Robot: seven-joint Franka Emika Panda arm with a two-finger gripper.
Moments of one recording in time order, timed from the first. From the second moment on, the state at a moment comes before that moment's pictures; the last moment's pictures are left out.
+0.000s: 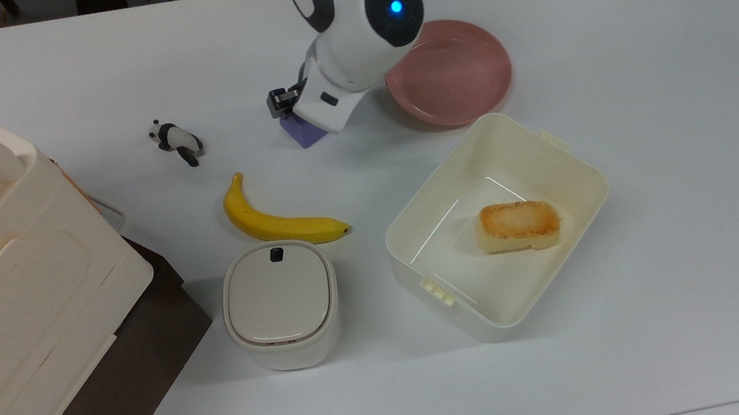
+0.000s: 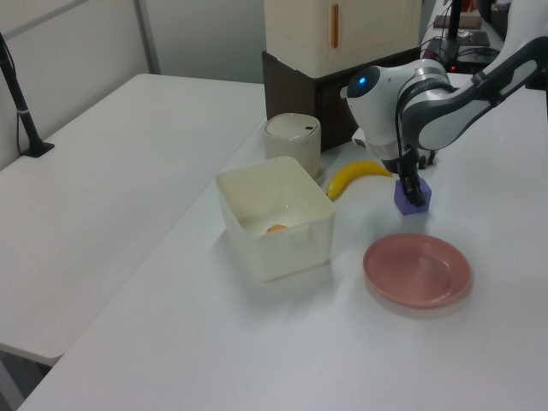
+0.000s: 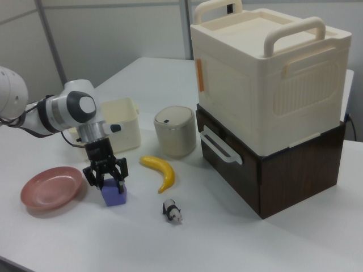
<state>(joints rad) 0.07 0.29 0.14 -1.95 -0.38 1.83 0.05</state>
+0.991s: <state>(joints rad) 0.09 0.24 0.43 -1.89 -0.37 1.74 0.41</state>
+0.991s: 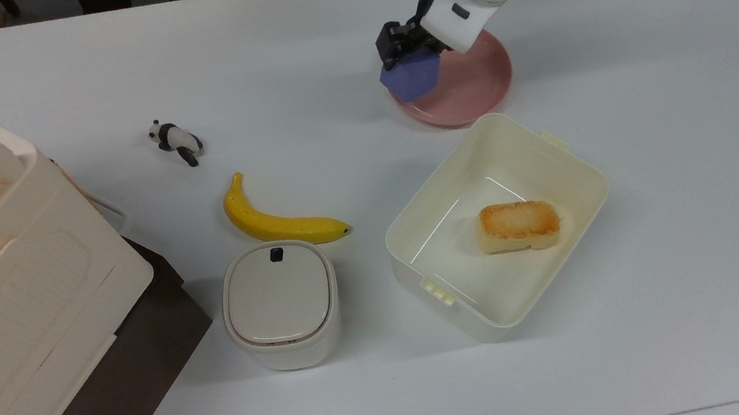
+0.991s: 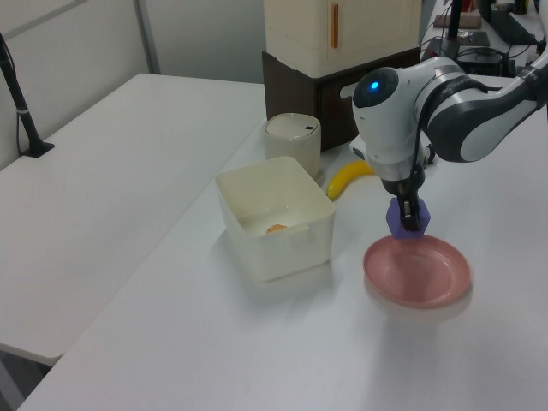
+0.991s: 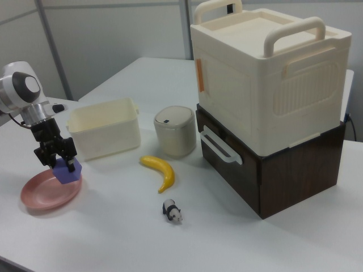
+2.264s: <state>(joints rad) 0.04 0.23 0.46 -1.83 -0.37 1.74 0.47</state>
